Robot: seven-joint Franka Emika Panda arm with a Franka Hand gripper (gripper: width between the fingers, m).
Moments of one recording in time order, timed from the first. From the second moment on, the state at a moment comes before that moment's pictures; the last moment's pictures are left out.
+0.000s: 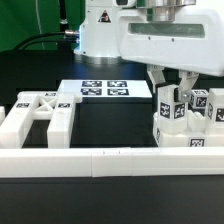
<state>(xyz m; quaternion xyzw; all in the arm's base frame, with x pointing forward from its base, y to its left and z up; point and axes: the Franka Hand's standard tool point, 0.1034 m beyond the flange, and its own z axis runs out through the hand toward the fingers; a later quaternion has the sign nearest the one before) 0.614 0.048 0.079 -0.83 0.55 -0.01 0.06</state>
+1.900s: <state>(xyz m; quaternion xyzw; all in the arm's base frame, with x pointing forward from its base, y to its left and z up) 0.616 0.055 0.083 -0.96 0.27 -0.02 0.05</state>
